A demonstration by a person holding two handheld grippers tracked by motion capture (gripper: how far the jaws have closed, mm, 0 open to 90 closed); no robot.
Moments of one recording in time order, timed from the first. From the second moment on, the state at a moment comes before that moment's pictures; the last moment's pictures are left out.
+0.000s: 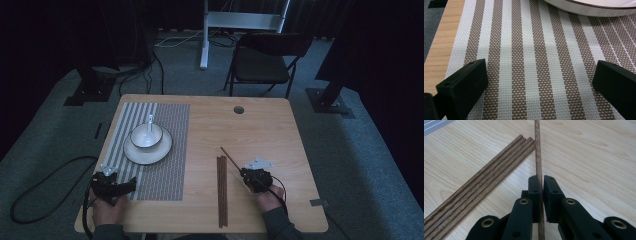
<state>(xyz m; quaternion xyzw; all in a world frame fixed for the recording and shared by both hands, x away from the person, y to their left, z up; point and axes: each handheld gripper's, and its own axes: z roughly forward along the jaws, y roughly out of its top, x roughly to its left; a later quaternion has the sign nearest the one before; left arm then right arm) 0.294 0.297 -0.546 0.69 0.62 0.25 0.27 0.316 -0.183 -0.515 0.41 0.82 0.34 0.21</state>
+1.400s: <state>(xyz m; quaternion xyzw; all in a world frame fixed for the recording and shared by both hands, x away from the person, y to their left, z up) 0.294 0.297 -0.546 0.69 0.62 0.25 0.27 0.326 -0.159 -0.493 0.34 0.85 0.34 0.21</state>
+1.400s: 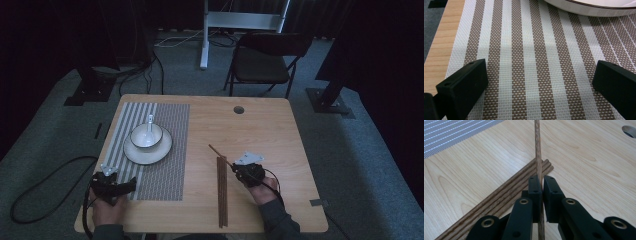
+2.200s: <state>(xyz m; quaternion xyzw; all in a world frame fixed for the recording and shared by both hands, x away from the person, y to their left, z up) 0.294 0.297 -0.547 0.69 0.62 0.25 0.27 0.328 -0.142 -0.483 0.31 0.86 0.36 0.21</state>
